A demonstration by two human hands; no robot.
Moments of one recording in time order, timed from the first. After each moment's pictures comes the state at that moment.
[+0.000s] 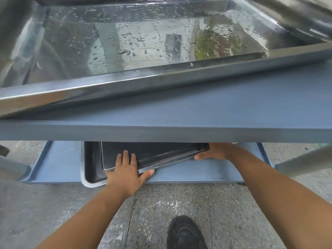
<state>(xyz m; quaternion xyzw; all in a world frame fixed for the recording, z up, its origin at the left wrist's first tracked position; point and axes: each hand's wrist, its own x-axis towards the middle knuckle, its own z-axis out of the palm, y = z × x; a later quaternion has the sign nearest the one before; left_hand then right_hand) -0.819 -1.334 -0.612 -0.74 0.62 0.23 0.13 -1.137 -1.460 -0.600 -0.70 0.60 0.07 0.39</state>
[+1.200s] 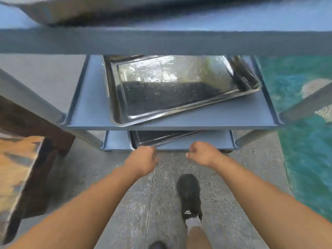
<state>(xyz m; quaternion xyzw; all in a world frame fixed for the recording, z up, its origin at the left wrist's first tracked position) -0.812 -1.209 -0.266 -0.67 0.67 0.32 0.04 -1.048 -1.255 -0.270 -0.68 0.62 0.13 0.37</state>
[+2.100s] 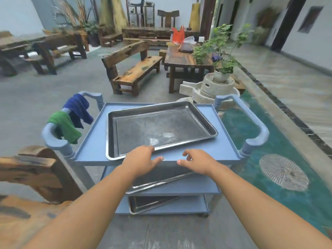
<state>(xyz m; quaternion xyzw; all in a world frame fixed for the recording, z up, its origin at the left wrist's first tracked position) -0.870 -1.208 0.201 -0.66 0.74 0.10 -0.07 -1.113 -1.237 0.193 -0.75 0.60 -0.06 0.26</state>
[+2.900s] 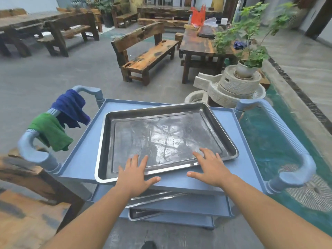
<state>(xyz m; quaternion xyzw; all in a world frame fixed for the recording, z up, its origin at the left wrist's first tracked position) -0.841 -1.309 0.116 -0.74 0.65 0.15 0.02 -1.133 -1.393 0.128 -0.83 0.54 0.06 0.15</state>
